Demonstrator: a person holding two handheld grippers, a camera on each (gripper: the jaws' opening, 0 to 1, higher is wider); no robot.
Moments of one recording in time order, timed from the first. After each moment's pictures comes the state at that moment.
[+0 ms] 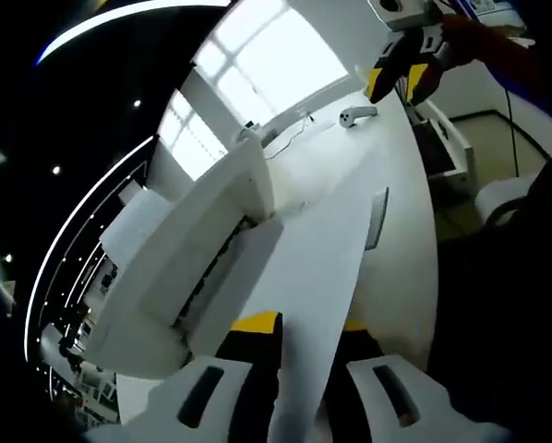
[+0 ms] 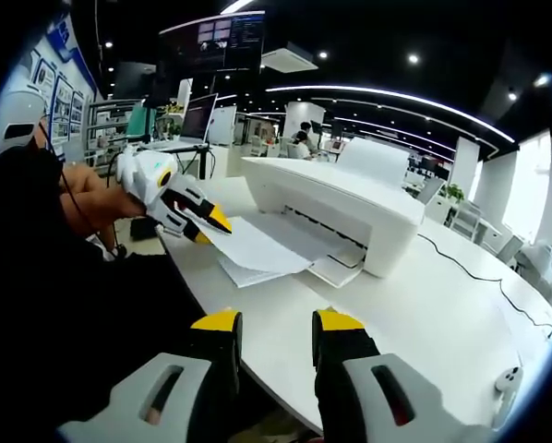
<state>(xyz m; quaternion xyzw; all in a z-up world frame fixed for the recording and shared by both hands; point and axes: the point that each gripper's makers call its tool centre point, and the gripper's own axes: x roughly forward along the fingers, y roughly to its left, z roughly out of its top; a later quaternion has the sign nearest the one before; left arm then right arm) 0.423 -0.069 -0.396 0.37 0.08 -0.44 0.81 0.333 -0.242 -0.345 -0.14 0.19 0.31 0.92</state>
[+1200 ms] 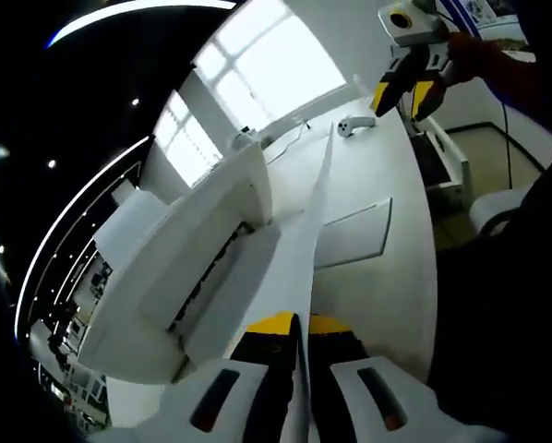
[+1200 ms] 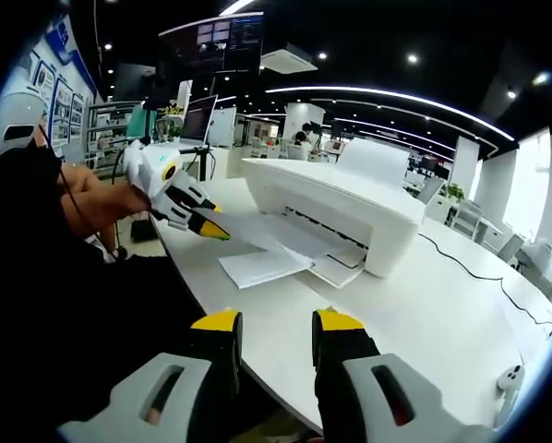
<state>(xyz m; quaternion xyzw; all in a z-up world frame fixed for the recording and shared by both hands) 0.426 -0.069 -0.389 0.35 0.08 -0.46 0.81 0.333 -0.242 -0.346 -0.14 0.19 0.31 0.92</state>
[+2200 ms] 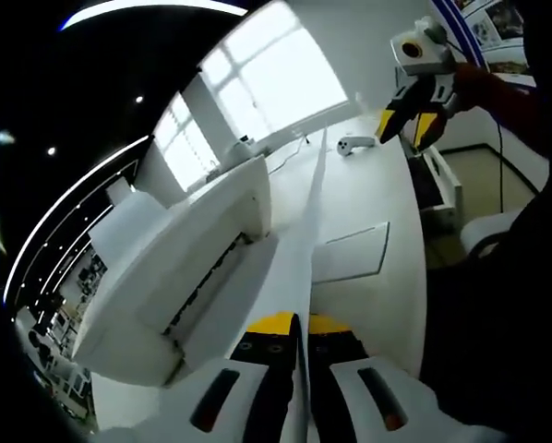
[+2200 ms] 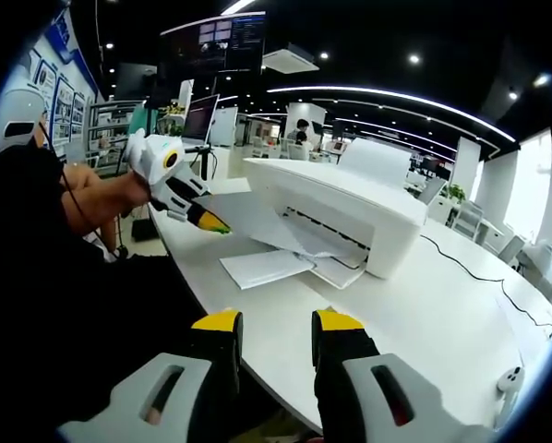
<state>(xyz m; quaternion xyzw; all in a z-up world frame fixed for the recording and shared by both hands) 0.422 -0.070 -0.374 0.31 0.07 -0.49 0.81 0.332 -0.239 -0.345 -0.14 0.19 0.32 0.92</state>
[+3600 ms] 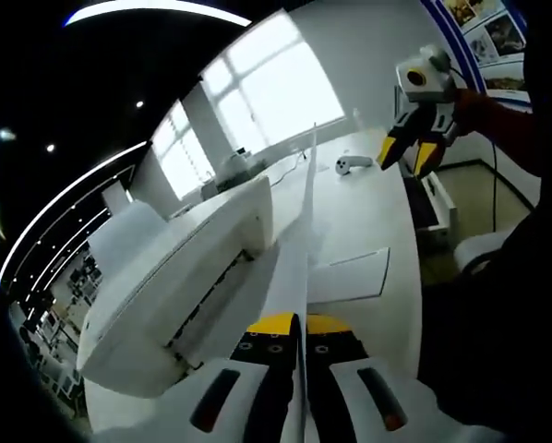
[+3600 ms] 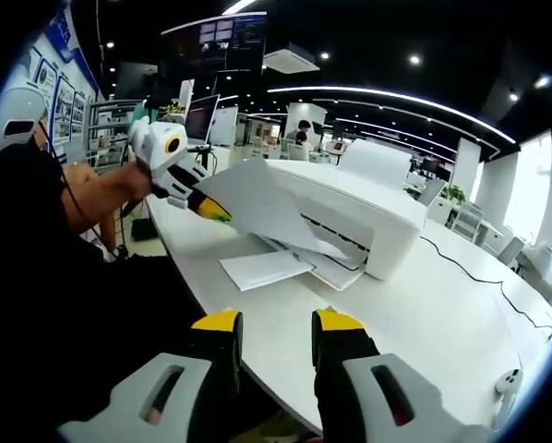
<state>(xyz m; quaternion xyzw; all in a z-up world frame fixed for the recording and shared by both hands) 0.422 -0.073 -0.350 0.28 0.06 -0.51 0.81 0.333 -0.239 -0.343 -0.15 0.19 0.32 0.92</state>
